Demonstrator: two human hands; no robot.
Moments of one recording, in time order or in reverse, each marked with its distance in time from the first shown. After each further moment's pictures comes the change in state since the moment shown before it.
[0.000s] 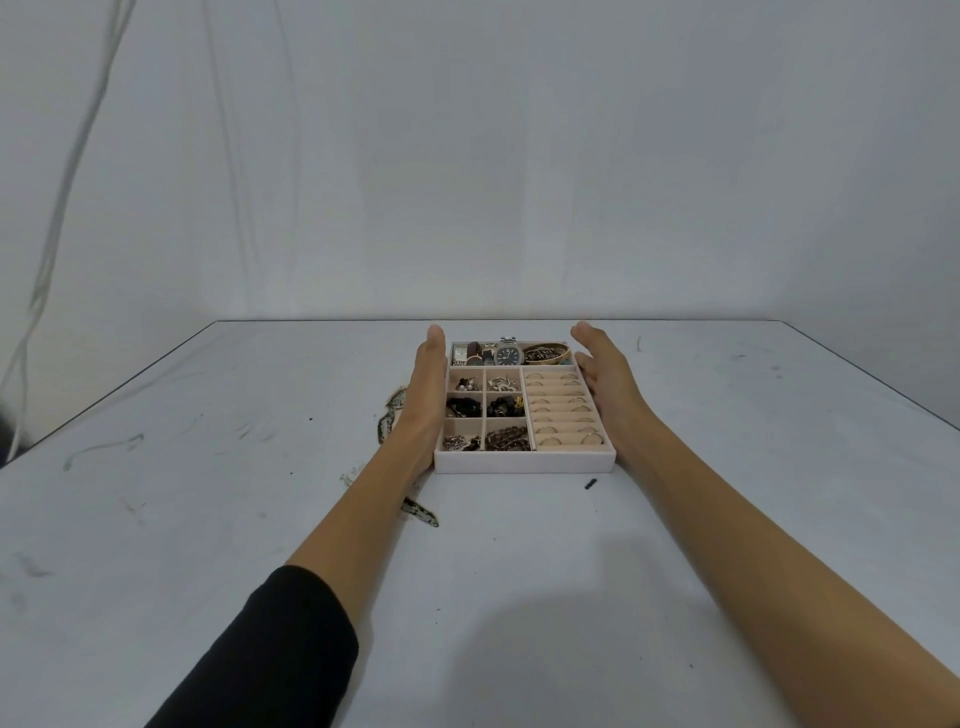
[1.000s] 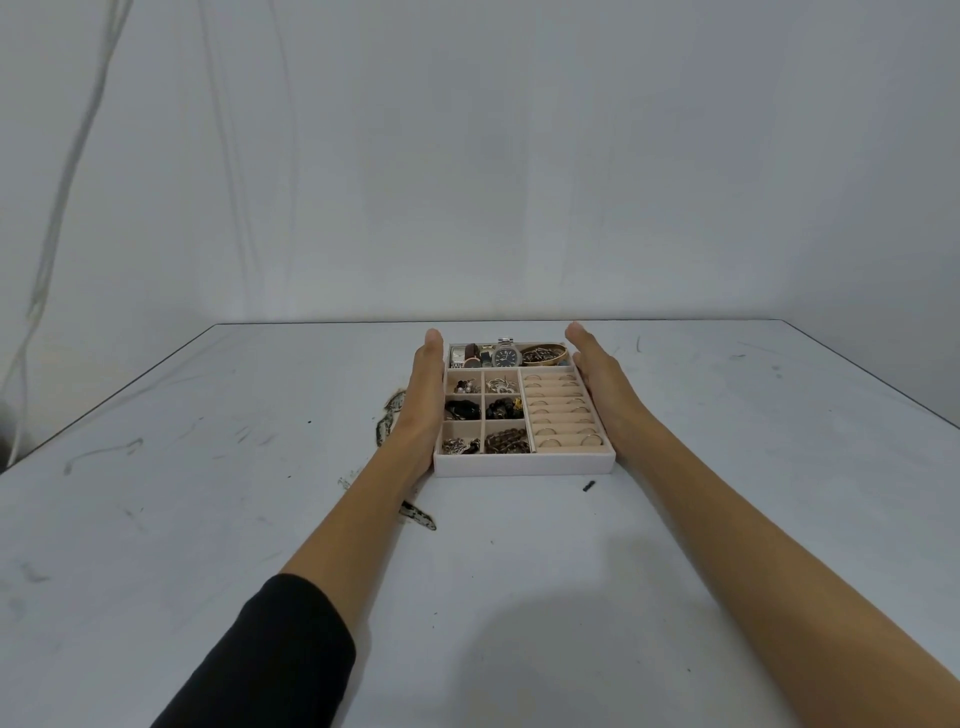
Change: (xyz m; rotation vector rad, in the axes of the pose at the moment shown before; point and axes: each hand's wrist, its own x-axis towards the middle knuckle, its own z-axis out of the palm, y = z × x) left_hand -0.011 0.008 0.001 0.005 0.003 -0.032; right_hand 0.021 0.005 -0.006 -0.244 -0.002 -0.075
